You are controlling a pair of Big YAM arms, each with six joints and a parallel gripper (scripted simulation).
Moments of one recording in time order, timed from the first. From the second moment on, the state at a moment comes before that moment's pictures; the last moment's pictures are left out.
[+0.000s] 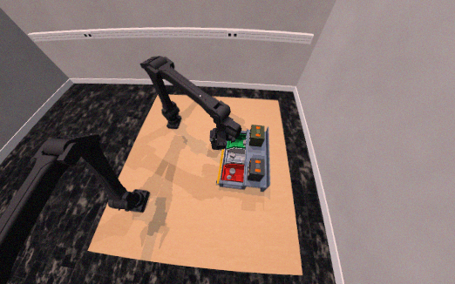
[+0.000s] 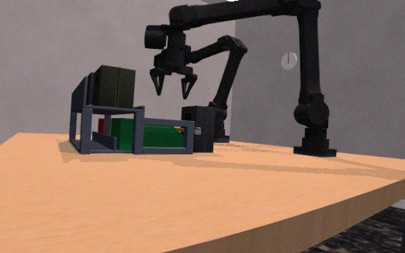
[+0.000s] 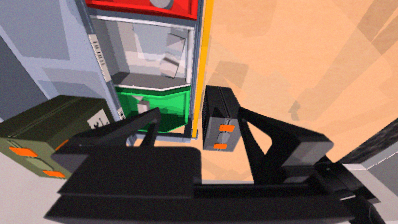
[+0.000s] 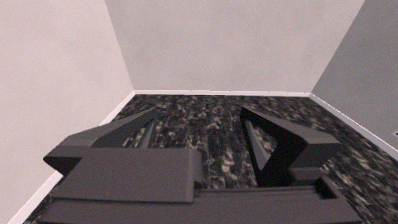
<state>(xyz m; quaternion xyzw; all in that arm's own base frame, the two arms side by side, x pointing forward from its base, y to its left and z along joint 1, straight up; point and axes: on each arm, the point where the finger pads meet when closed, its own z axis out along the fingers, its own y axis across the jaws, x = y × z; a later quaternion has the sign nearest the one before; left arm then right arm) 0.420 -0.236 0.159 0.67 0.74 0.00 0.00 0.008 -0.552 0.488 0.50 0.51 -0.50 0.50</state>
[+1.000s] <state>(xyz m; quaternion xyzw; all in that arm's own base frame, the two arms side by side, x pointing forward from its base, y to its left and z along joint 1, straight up) 0.413 -0.266 0.154 0.71 0.70 0.00 -0.01 0.008 -0.552 0.488 0.50 0.51 -0.50 0.50</state>
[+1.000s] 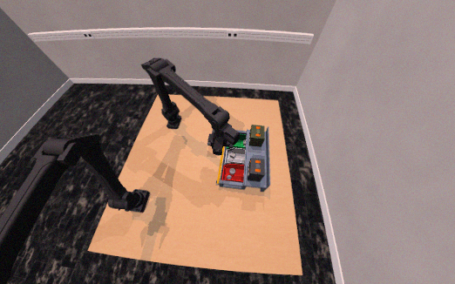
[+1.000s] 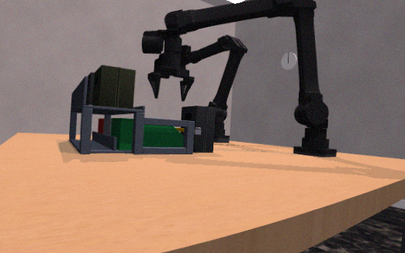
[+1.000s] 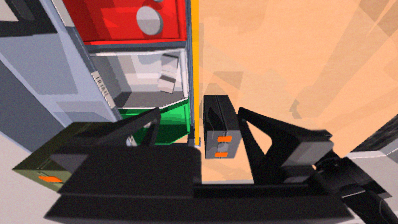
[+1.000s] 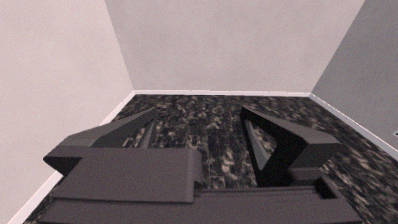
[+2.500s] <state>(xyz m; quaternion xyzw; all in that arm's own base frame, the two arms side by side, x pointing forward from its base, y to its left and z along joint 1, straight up) 0.417 -0.269 0.159 0.71 0.70 0.00 0.00 0.008 -0.552 0.488 0.50 0.51 -0.50 0.50</state>
